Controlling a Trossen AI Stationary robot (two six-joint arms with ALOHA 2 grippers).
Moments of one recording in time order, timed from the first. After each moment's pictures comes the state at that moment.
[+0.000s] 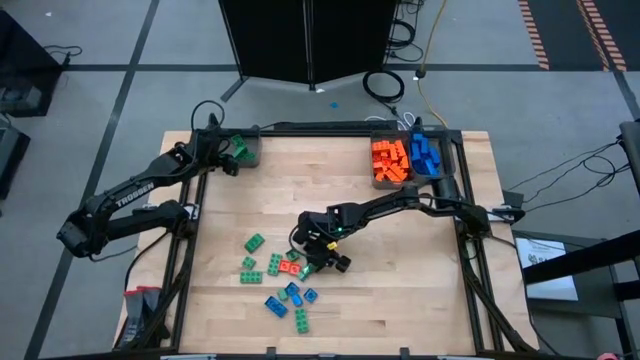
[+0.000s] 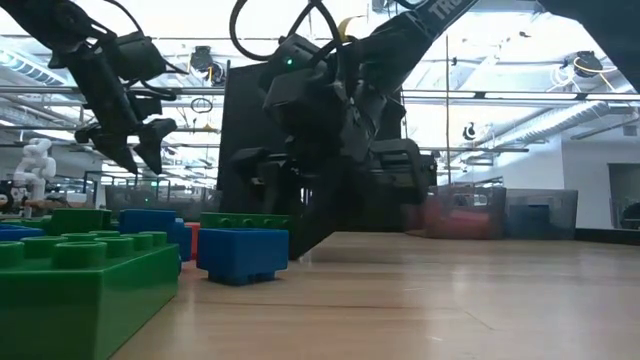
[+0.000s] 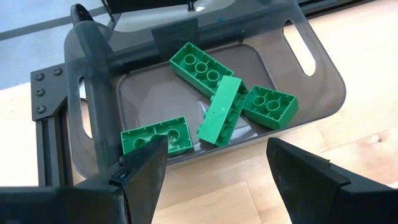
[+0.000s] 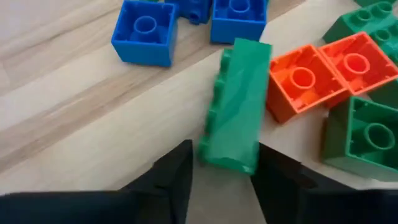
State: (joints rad) left arm 0.89 0.87 0.53 -0.53 -0.24 -0.24; right arm 0.05 2.21 1.46 -0.26 -0.55 -0.77
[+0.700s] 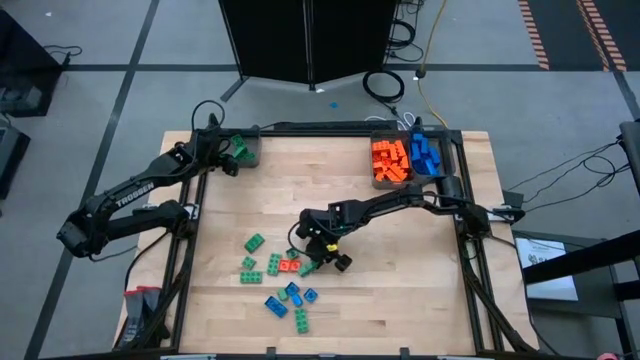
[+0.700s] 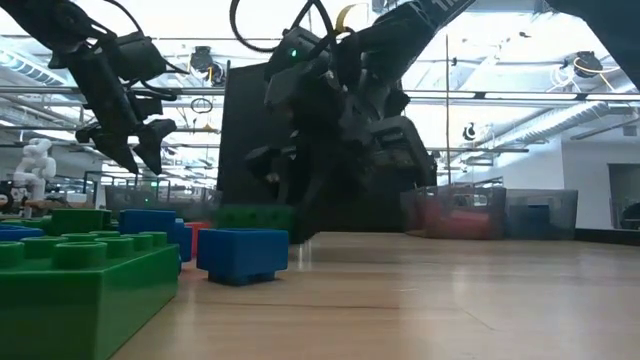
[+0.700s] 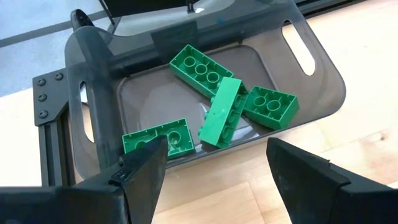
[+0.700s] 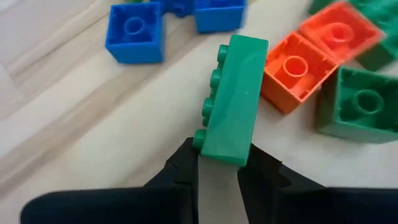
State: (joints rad) left arm 0.89 0.87 0.53 -0.53 -0.24 -0.22; right arm 0.03 2.17 1.46 -0.33 -0.52 -0.64
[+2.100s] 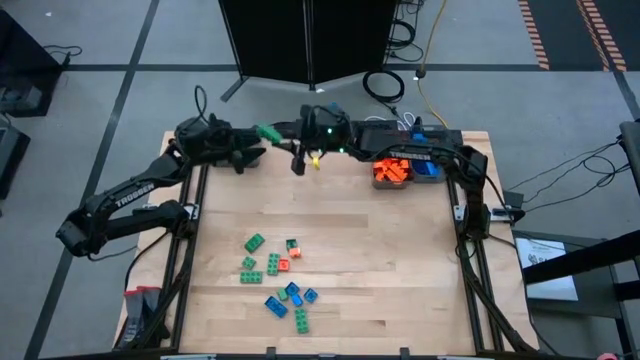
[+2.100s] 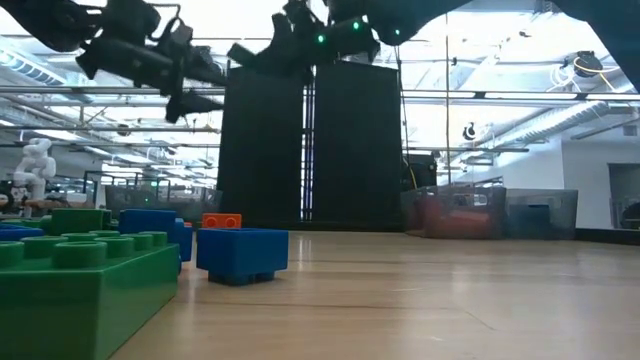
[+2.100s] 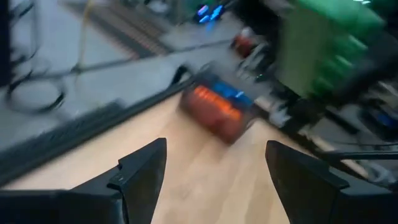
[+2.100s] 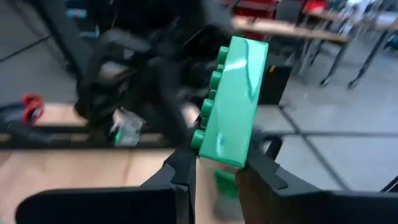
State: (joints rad) left arm 0.86 0.86 0.53 0.09 0.53 -0.31; right arm -0.32 1.98 1.68 0.13 -0.16 -0.12
